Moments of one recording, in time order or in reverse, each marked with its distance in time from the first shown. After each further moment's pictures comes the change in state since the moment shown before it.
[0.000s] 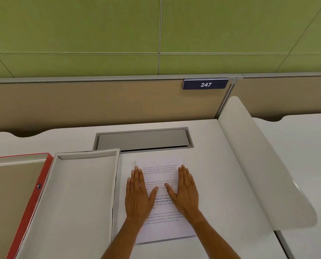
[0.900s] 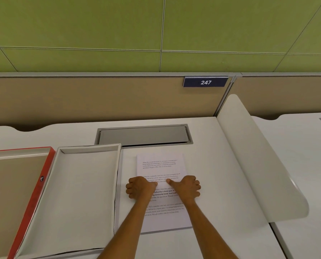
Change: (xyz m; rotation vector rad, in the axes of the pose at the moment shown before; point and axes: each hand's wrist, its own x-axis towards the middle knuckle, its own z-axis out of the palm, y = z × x) left_hand 0.026 0.043 -0.026 -0.195 -0.270 -0.858; right_hand 0.006 -0.032 -0.031 0.141 -0.158 0.732
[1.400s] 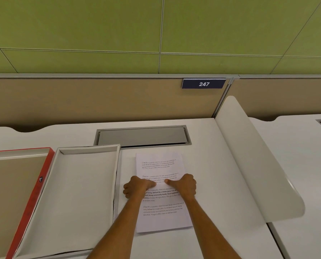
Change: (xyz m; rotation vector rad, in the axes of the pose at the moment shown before) left_hand 0.007 0.002 -0.018 0.011 -0.147 -0.004; right_hand 0.003 -0.003 -0.016 0.149 -0.144 -0.054
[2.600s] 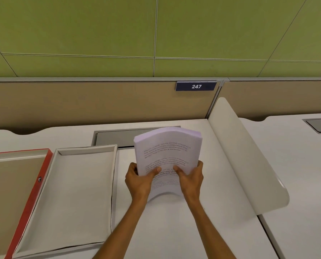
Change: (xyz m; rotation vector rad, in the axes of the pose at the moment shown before) left_hand -0.065 -0.014 -0.007 -0.849 0.159 0.585; right_hand -0.050 0.012 -0.043 0.736 0.263 -0.471
